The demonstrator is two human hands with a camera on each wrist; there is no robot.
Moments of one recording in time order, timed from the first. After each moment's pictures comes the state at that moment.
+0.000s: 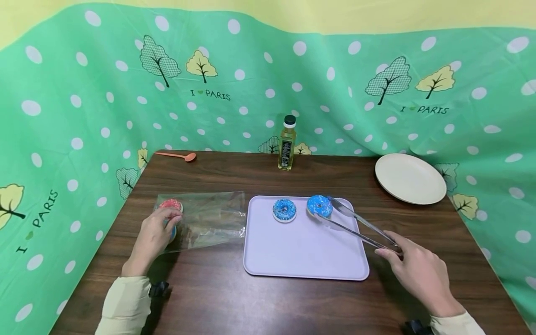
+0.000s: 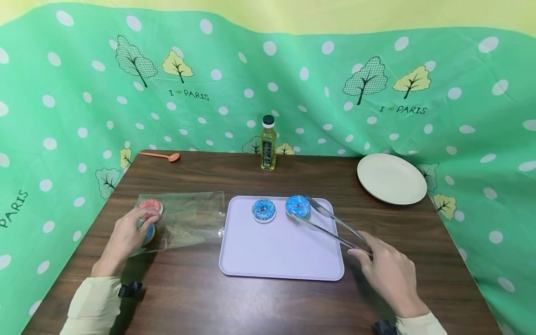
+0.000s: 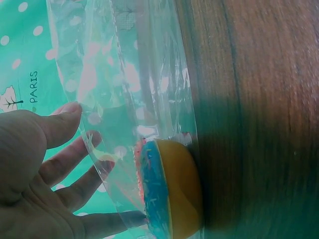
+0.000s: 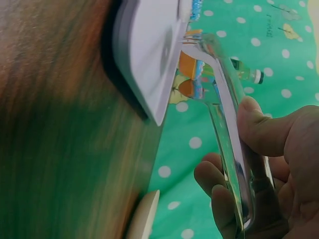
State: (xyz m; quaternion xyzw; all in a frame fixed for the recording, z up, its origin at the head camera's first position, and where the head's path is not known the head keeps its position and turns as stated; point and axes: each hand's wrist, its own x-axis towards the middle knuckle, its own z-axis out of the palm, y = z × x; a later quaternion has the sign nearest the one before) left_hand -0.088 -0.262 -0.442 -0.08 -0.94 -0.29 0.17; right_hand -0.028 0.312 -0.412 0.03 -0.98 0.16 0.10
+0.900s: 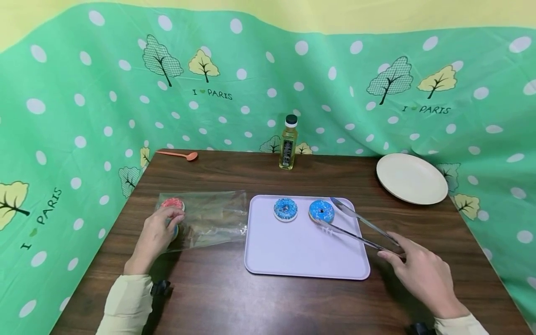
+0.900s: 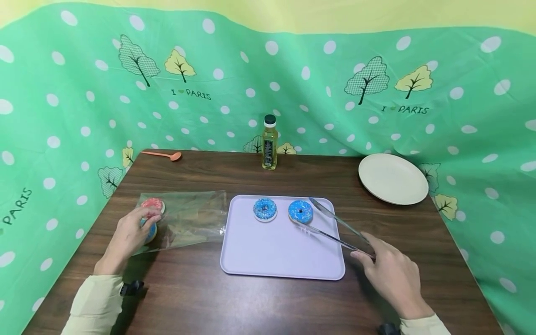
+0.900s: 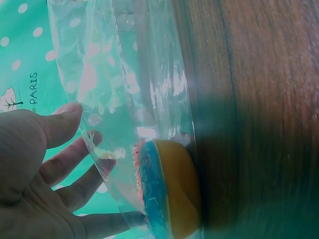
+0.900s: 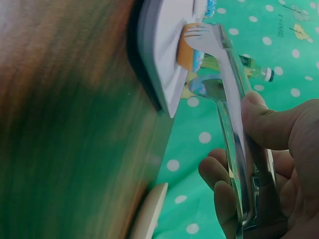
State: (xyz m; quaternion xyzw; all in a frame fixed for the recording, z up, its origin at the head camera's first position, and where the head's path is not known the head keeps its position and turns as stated) left_hand -0.087 -0.263 -0.445 -0.09 -0.94 -0.29 0.18; right_hand -0.025 0.315 -0.416 0.03 -0.98 0.16 0.10
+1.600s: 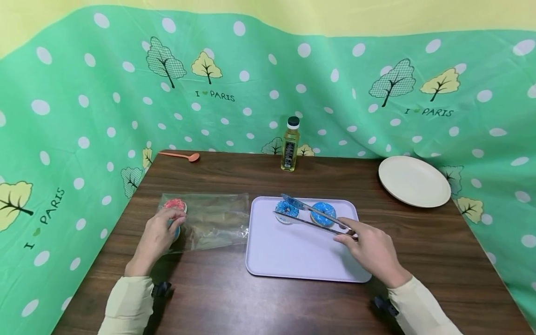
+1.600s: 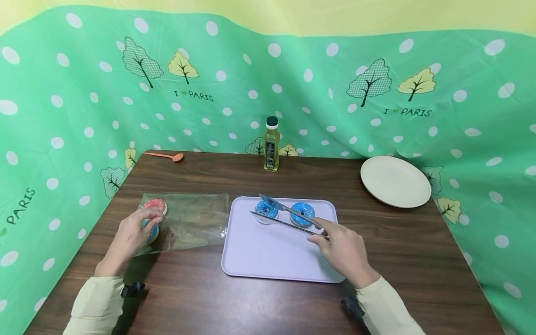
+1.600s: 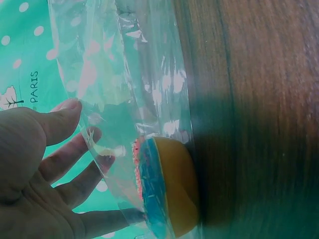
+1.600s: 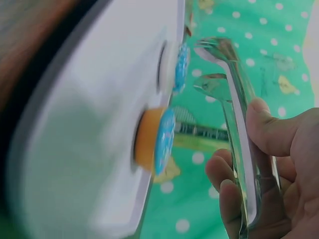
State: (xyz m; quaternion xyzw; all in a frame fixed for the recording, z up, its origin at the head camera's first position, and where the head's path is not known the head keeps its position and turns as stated) left_hand -0.084 -0.263 -0.446 -0.09 -0.94 -0.29 0.17; right_hand -0.072 0.238 -0.416 0.16 -0.96 0.21 0.12
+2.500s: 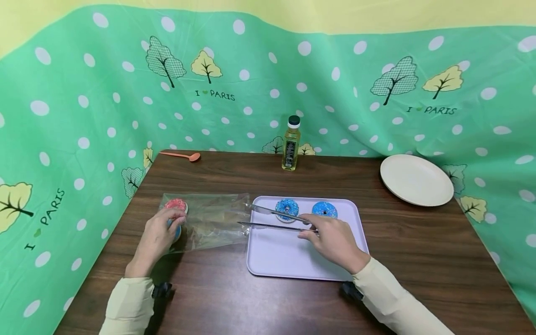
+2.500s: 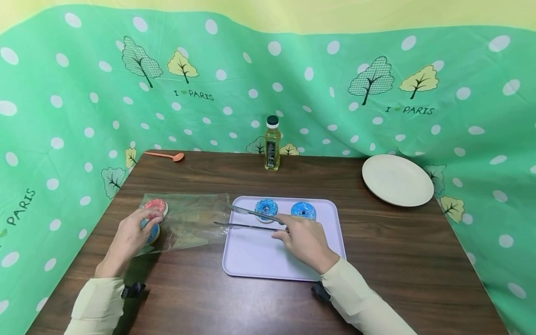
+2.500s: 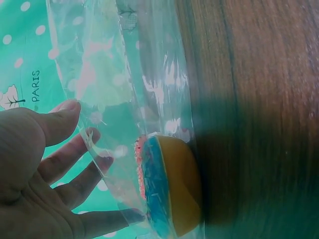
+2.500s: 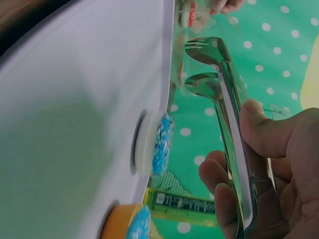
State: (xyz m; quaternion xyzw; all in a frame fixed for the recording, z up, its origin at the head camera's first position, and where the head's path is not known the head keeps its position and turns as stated) left_hand -0.084 -0.263 -0.444 -0.08 -0.94 -0.29 0.17; right_hand -0.094 0.167 -0.421 0.24 -0.94 0.21 0.10
